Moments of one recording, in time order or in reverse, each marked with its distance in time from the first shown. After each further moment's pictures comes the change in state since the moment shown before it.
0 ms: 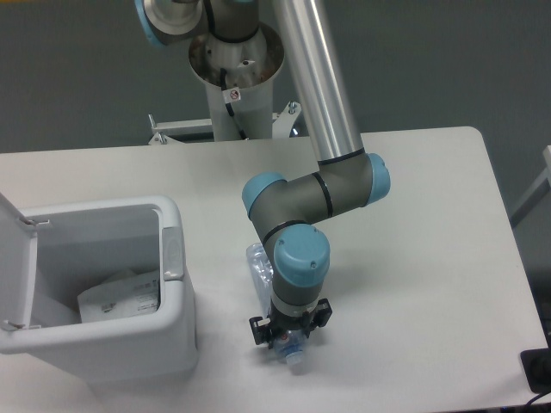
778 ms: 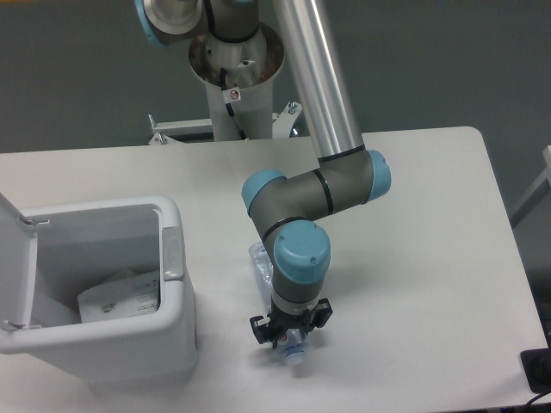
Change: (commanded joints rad) arm 0.002 0.078 0.038 -0.008 -0.008 -0.002
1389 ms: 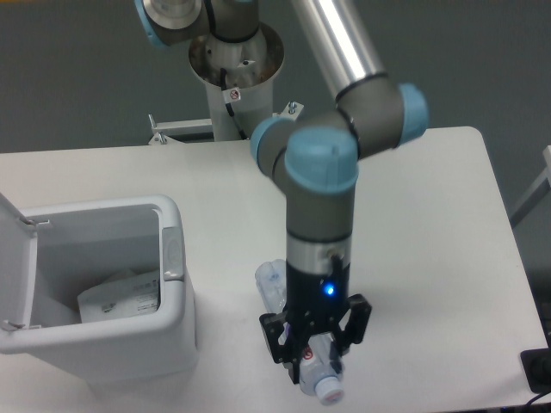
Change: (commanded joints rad) arm 0.034 0.120 0.322 0.147 -0.230 -0.195
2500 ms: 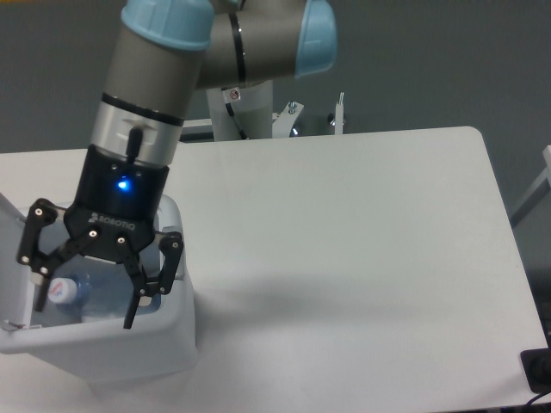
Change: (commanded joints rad) arm -0.233 0.141 -0.129 0.000 -0.117 0.076
